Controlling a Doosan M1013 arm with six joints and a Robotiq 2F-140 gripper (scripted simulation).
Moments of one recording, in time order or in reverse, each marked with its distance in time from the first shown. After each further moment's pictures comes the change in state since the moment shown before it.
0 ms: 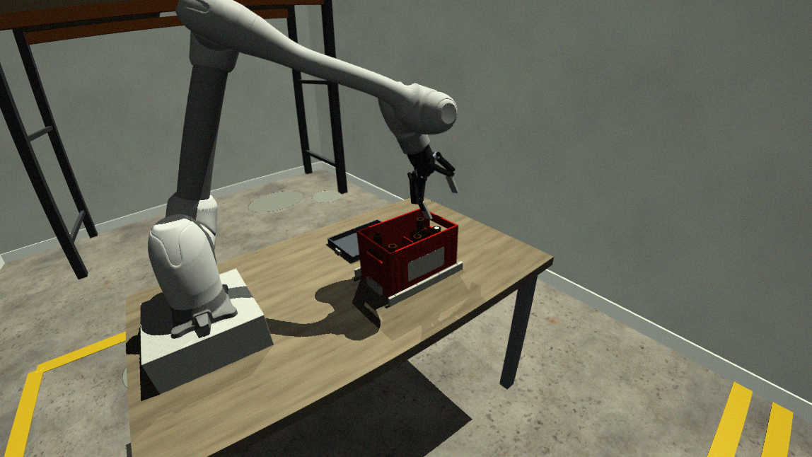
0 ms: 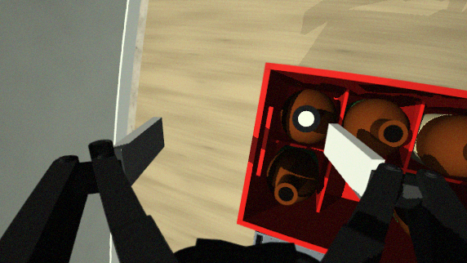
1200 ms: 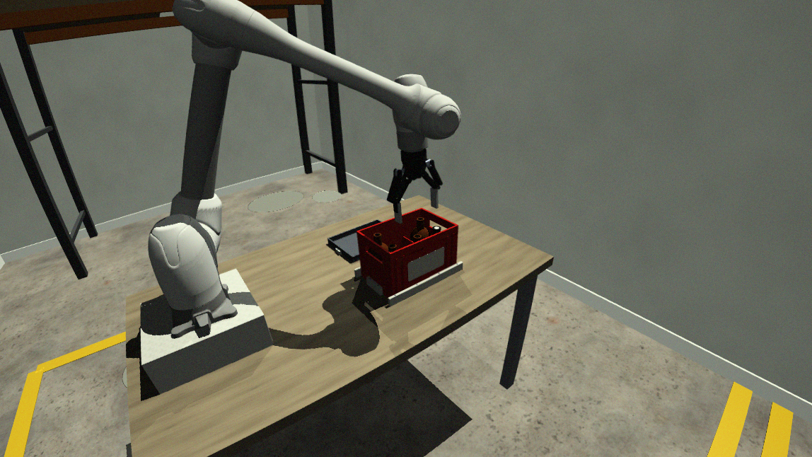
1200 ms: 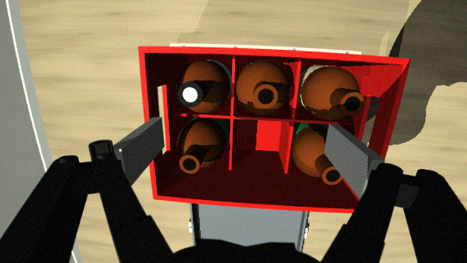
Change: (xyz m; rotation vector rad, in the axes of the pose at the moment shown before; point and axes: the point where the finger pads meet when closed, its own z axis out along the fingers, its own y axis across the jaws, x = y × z) arm -0.007 0.099 -0.035 -0.304 -0.186 0.088
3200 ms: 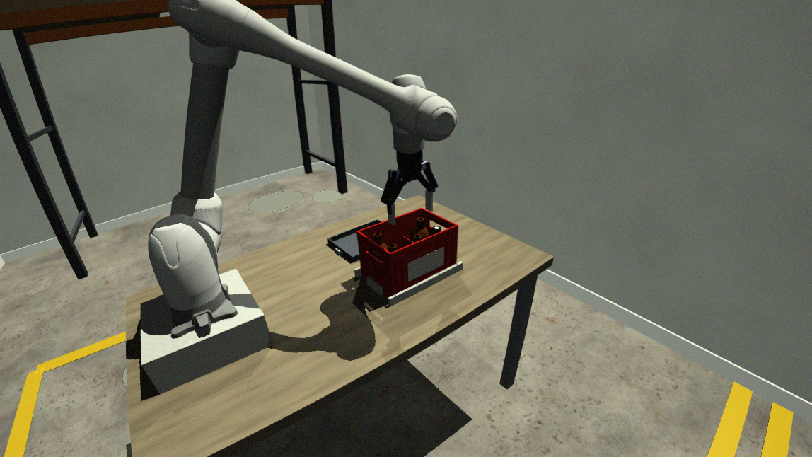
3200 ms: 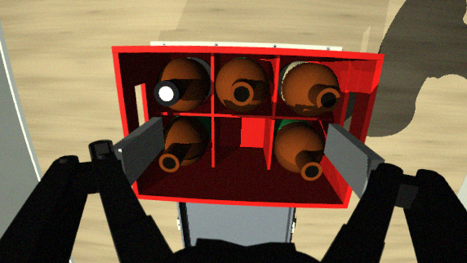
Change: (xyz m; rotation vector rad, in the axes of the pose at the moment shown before) arm 0.000 0.024 -0.001 -0.030 -0.018 0.009
